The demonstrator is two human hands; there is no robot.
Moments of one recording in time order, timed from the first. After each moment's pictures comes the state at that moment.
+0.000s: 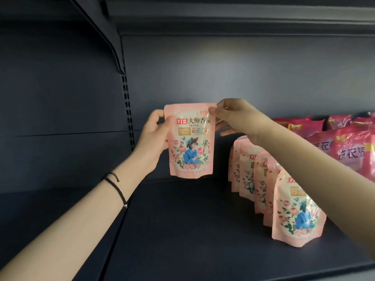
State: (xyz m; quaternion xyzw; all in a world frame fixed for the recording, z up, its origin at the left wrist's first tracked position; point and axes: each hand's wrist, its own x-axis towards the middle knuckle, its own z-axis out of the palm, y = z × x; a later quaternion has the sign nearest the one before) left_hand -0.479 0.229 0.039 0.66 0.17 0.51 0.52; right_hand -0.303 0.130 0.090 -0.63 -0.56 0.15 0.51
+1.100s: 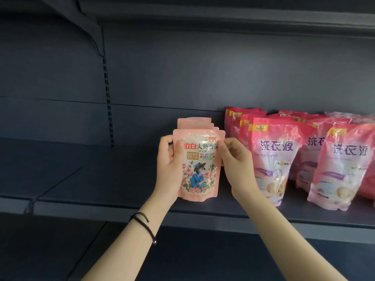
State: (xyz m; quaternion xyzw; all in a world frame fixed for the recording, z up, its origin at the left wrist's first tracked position) left_hand -0.325 -0.001 -0.060 0.56 0.20 0.64 0.48; right_hand -0.193 -0.050 -0.044 -0.50 -0.50 0.15 0.69
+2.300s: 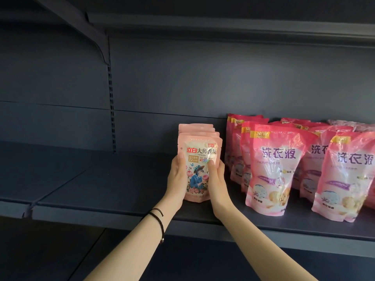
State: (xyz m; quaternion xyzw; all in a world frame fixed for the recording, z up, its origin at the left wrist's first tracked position) left_hand -0.296 0.040 -0.092 0.57 0.36 0.53 0.52; right_hand -0.201 0.000 -0.101 -0.52 -0.45 0.31 0.66
